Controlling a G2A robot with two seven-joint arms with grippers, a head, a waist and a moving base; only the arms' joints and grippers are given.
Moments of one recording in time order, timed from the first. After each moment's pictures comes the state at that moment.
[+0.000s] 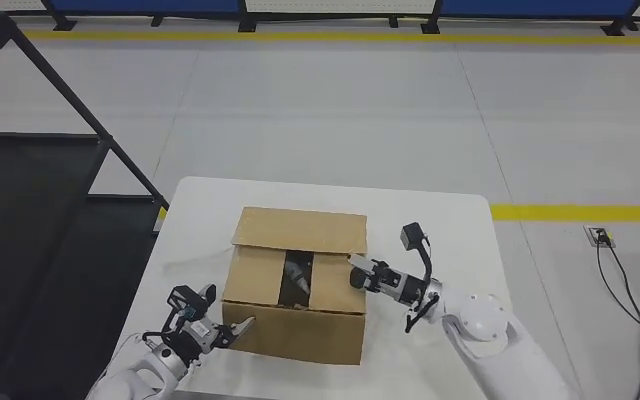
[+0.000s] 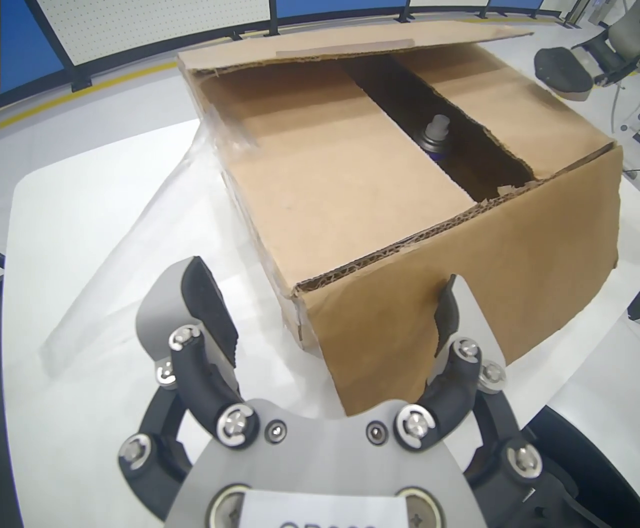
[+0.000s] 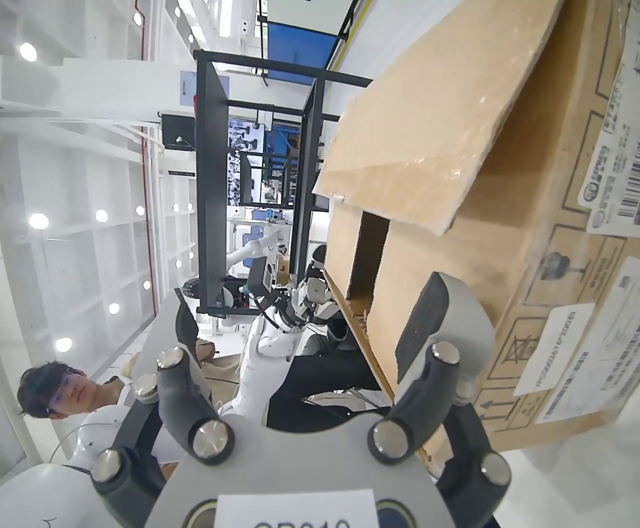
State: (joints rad) left arm 1.54 -1.13 -1.60 -1.74 1.23 -0.55 -0.10; right arm -0.97 -1.15 1.10 -1.50 0.29 -0.16 0.69
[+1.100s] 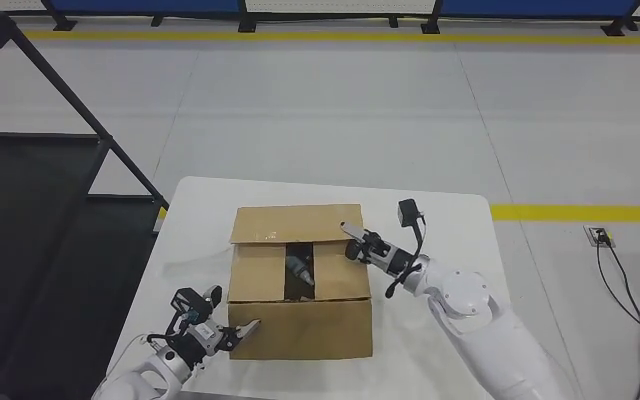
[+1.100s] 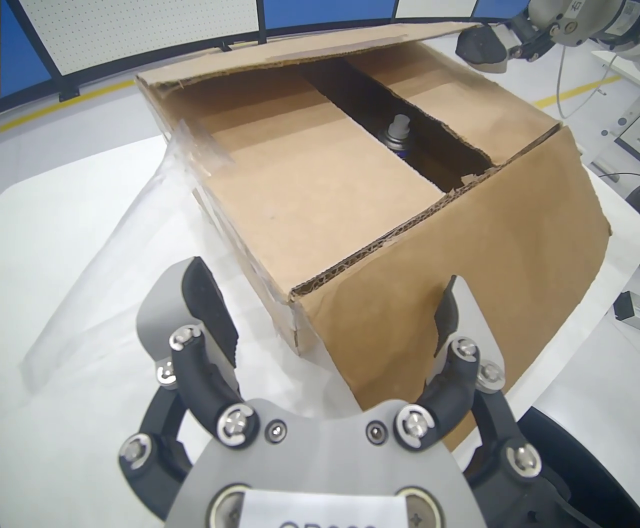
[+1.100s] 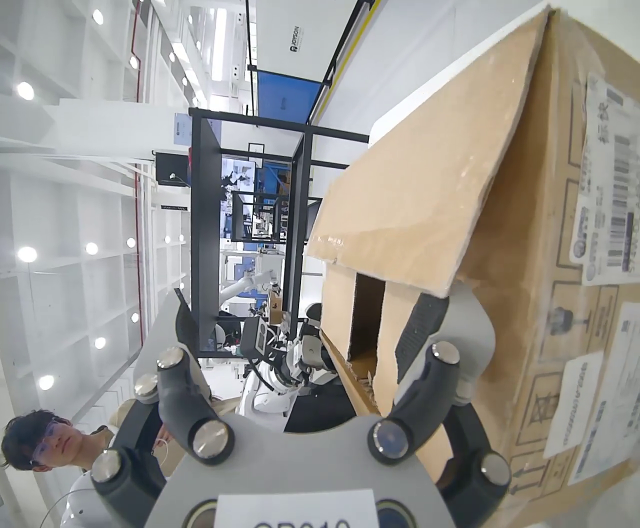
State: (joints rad) left arm 1.55 -1.12 -1.58 -1.75 1.21 -0.55 -0.06; right arm -0.81 -1.21 1.03 -1.38 0.26 -0.10 0.53
